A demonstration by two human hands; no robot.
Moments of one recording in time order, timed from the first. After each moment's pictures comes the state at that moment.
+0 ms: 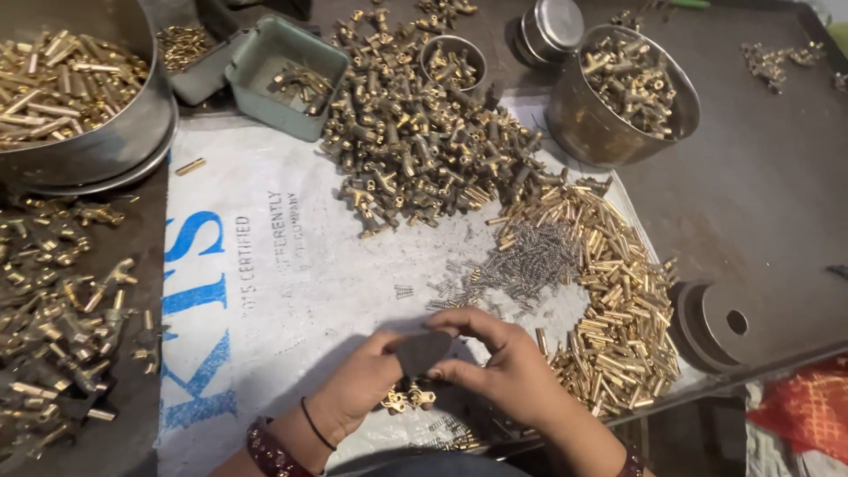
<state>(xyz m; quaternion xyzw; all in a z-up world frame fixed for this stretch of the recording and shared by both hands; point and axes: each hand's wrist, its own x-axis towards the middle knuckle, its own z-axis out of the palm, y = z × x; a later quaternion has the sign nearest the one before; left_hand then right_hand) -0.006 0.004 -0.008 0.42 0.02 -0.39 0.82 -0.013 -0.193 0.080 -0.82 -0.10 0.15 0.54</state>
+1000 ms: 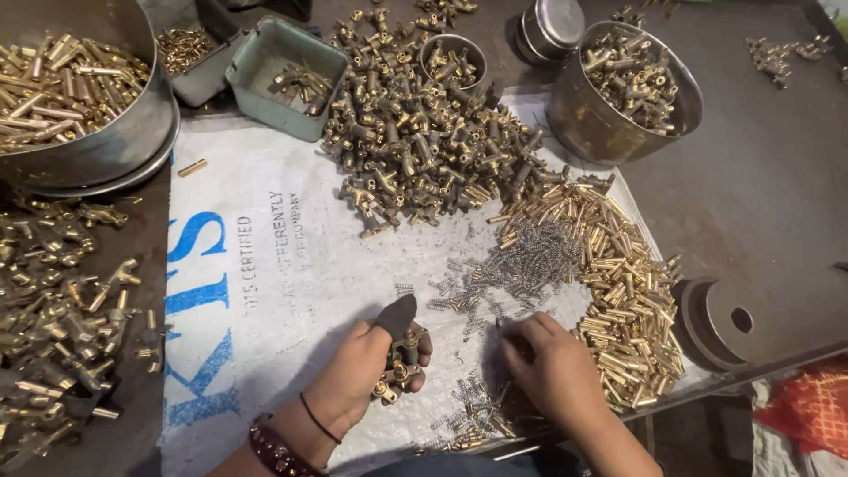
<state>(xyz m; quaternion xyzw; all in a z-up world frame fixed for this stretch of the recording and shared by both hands) 0.006 0.005 0.005 0.41 0.14 -0.34 0.84 -0.029 -0.239 0.064 -0.98 0.02 0.03 0.17</state>
